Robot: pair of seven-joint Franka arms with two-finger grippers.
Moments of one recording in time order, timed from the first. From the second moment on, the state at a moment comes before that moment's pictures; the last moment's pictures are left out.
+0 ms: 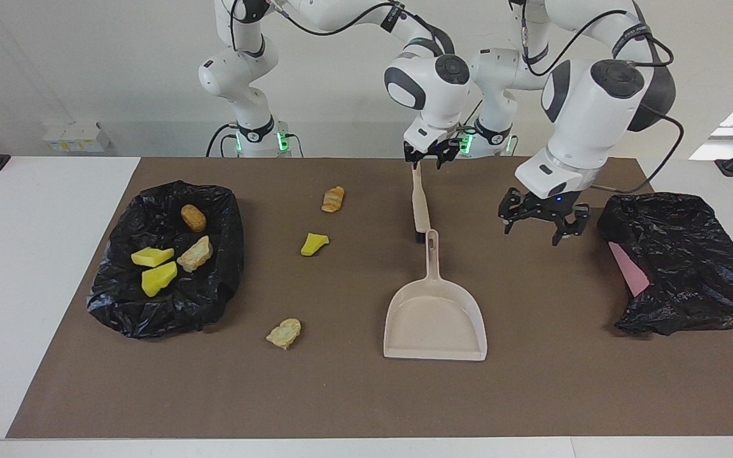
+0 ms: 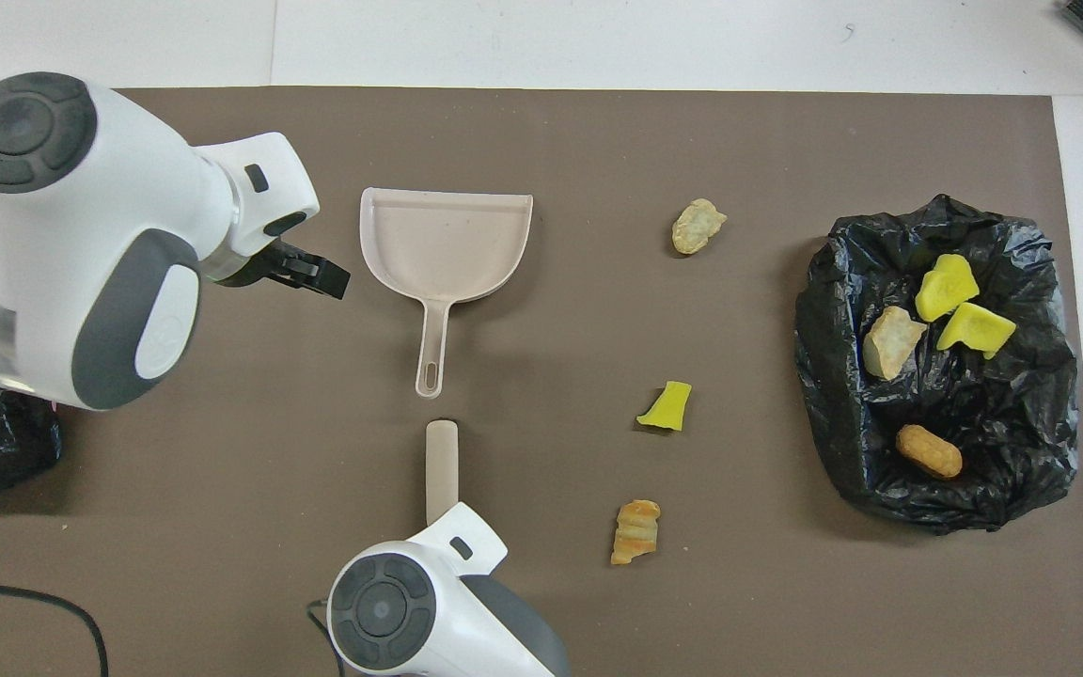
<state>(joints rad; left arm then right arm) -0.31 0.21 -0.04 -1.65 0.00 1.91 0.03 0.86 0.22 0.14 -1.97 0.17 2.11 0.92</state>
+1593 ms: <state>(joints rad) -0.49 0.30 -0.04 -1.85 0.00 2.16 -0.31 0.88 -0.04 0.13 -2.15 0.16 1.91 1.10</state>
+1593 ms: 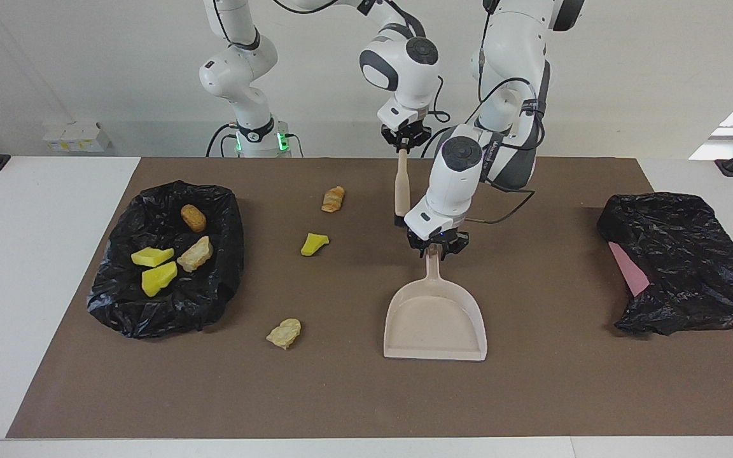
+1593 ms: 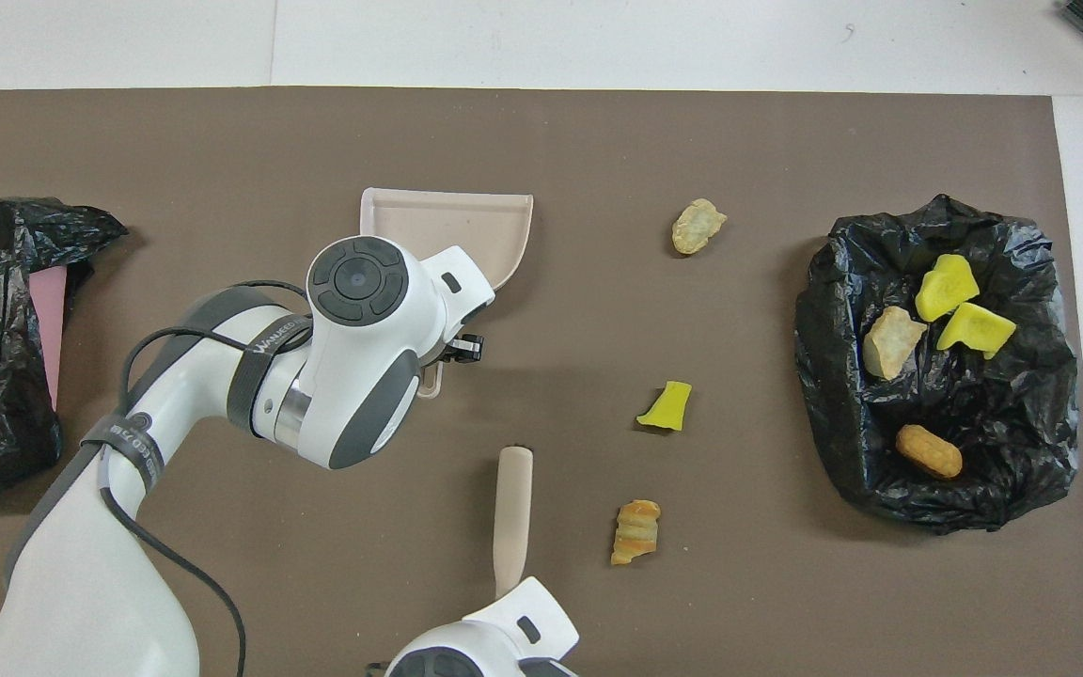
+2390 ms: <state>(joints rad) -0.41 0.17 -0.01 -1.83 0.01 1.98 0.06 0.84 -0.17 0.13 -2.39 0.23 1.97 1.60</state>
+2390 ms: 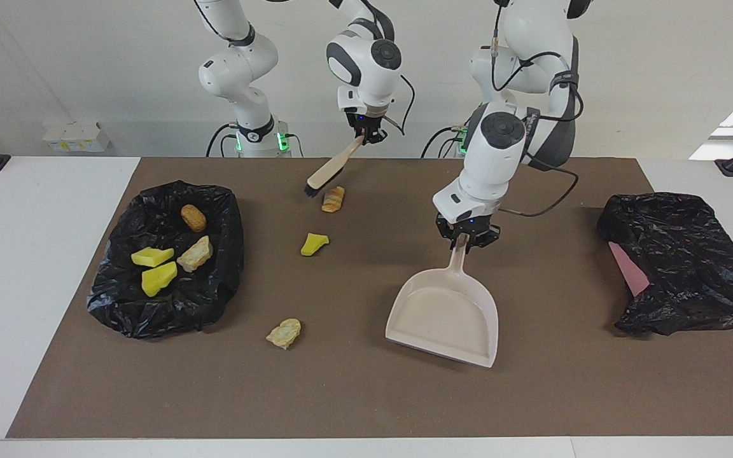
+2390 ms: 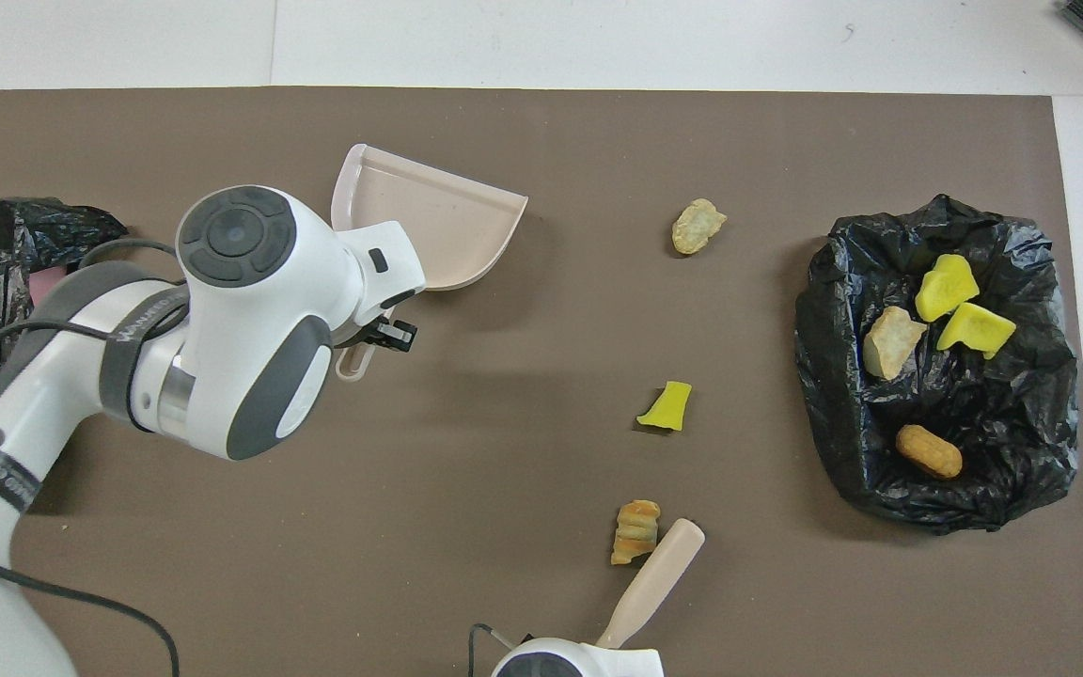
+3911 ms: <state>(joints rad) -0.31 0.08 -0.02 -1.99 0.12 1.96 1.02 0.58 0.03 0.13 -2.19 0.25 2.23 1.08</state>
